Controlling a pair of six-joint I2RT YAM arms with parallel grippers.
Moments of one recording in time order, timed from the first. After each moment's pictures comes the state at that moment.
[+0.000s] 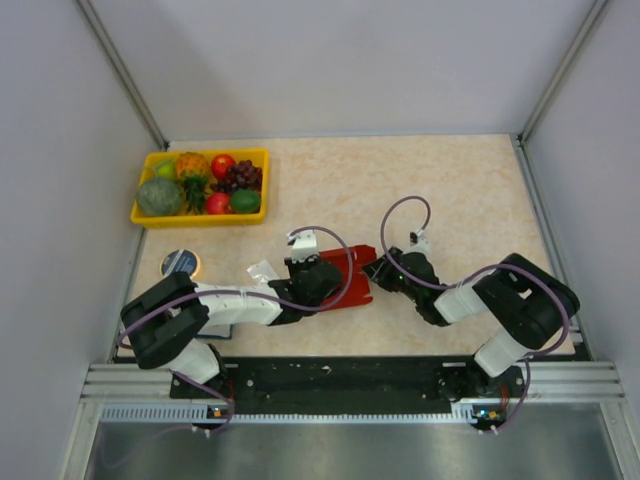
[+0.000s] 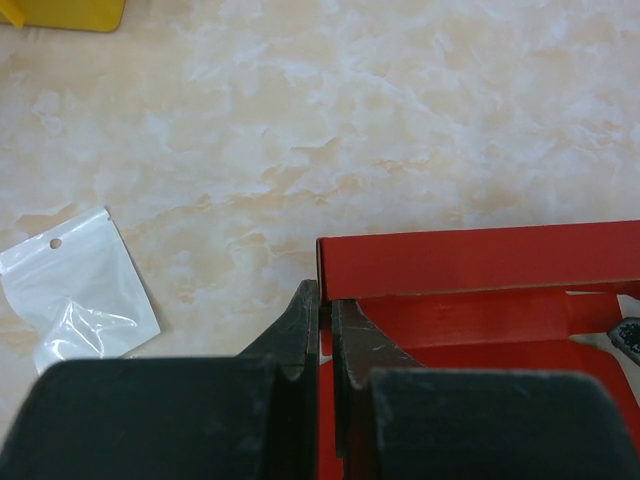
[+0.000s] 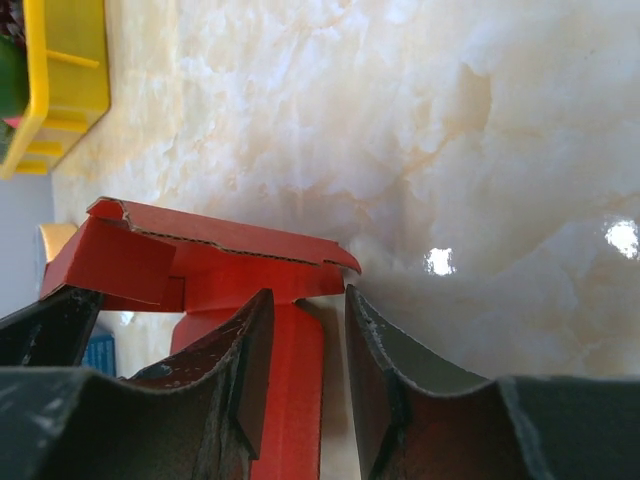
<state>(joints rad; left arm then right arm) -1.02 1.52 0.66 0.13 -0.92 -0.72 0.67 1.59 0.34 0.79 0.11 1.01</state>
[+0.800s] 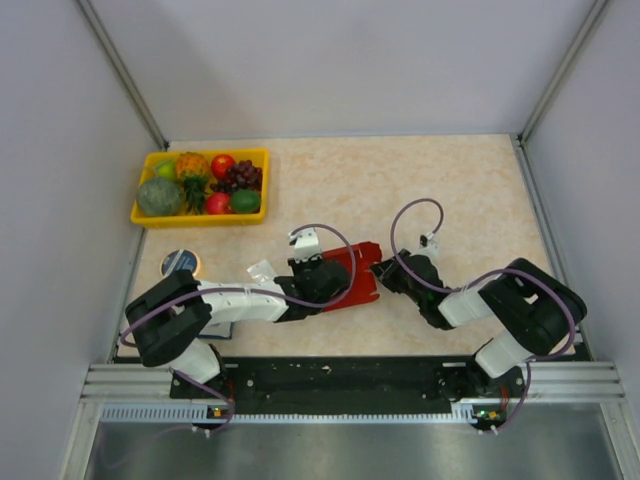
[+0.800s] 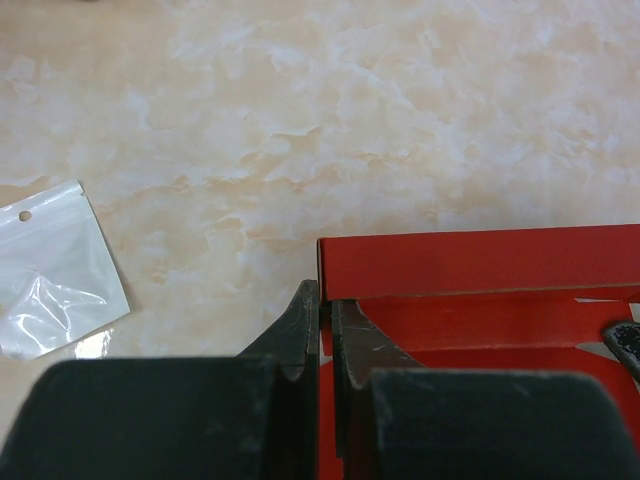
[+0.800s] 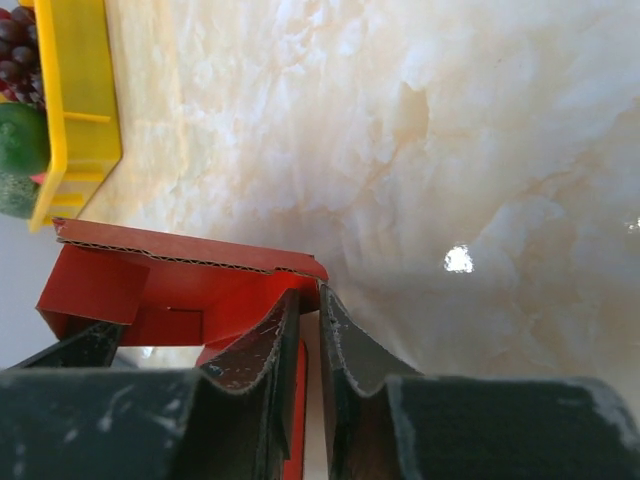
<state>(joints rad) -1.04 1.54 0.73 0.01 -0.92 -0.88 0.66 1.55 0.29 0.81 0.18 1.14</state>
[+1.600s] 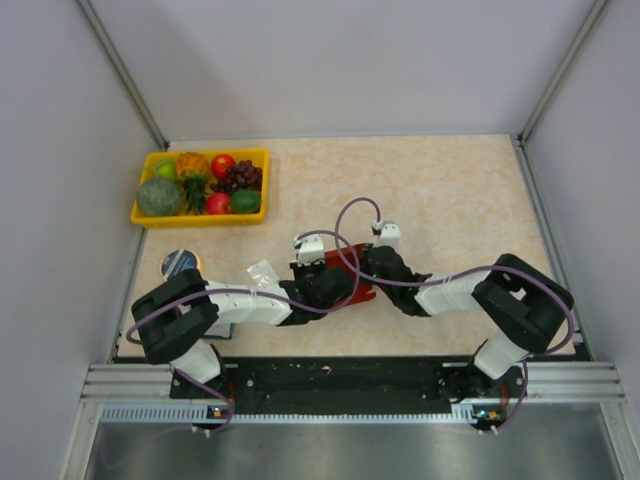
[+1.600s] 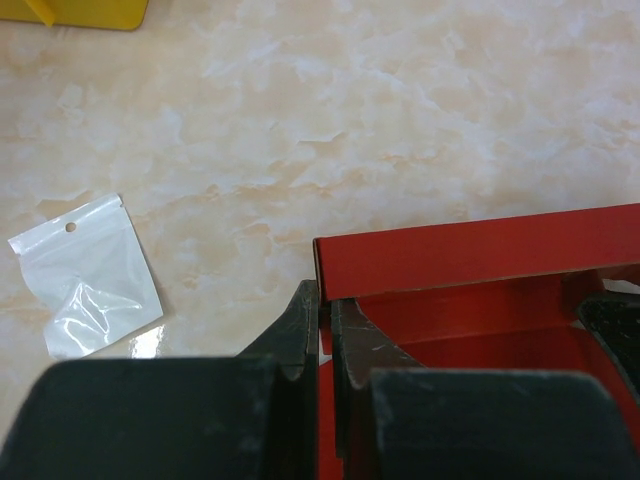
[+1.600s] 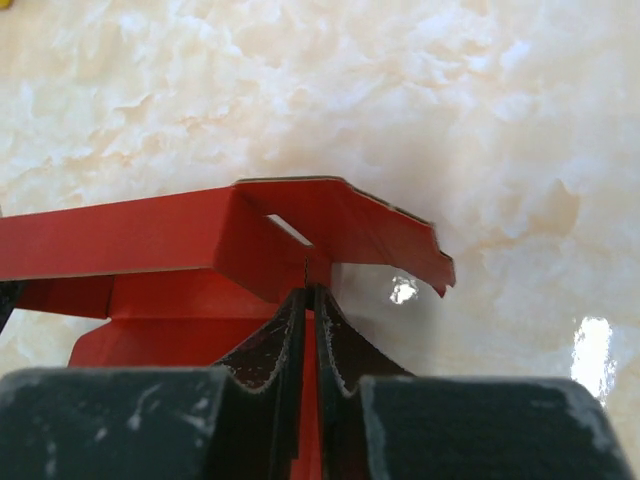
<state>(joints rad) -1.08 1.58 0.73 0.00 -1.01 -0.82 0.85 1.59 0.54 0.51 0.37 0.63</state>
